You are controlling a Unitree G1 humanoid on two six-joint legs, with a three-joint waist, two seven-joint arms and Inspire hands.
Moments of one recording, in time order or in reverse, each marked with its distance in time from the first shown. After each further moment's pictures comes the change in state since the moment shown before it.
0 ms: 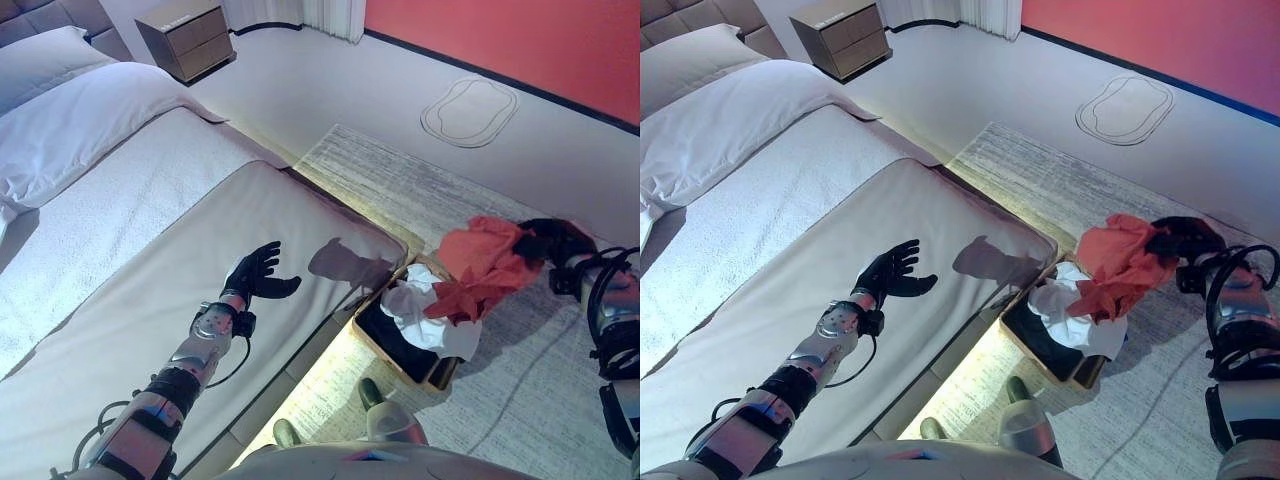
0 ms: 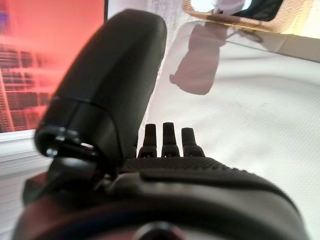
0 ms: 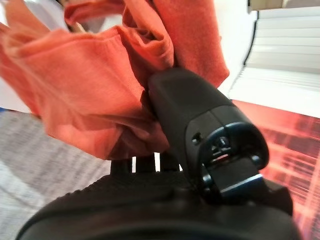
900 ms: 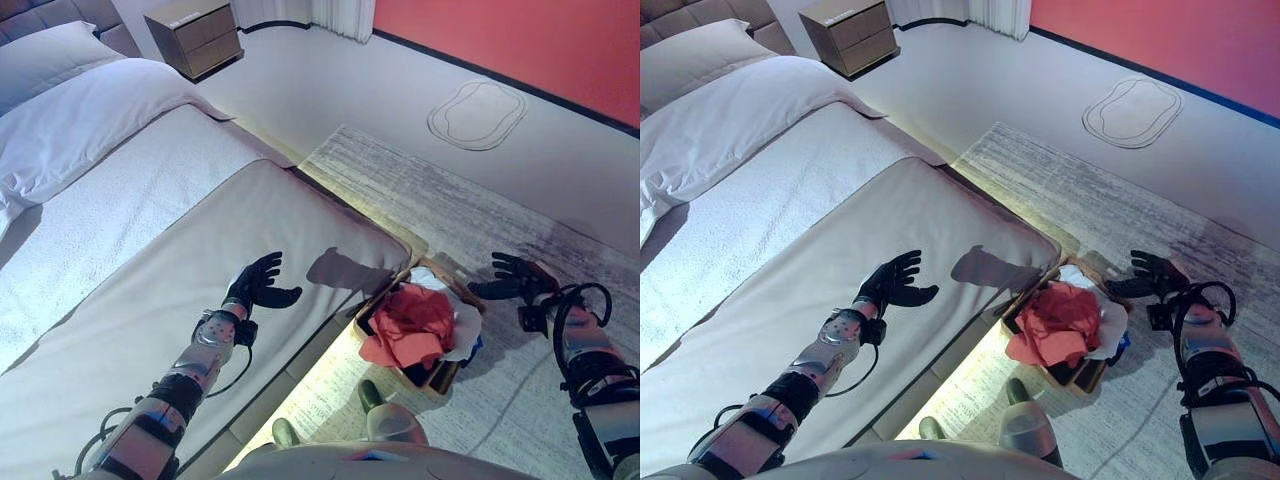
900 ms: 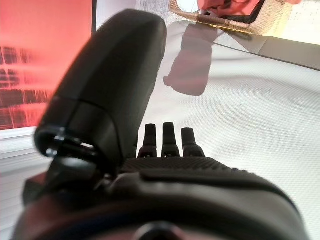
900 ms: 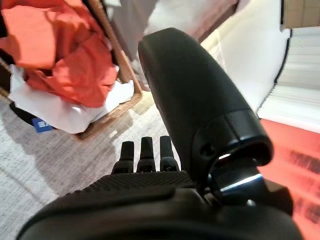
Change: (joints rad) left arm 0.024 -0.020 -0.001 0.004 0.038 0.008 0.002; right arm 0.105 0.111 0.012 0.024 -0.082 -0.049 -0.066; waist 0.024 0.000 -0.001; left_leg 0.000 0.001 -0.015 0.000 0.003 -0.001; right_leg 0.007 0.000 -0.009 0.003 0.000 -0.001
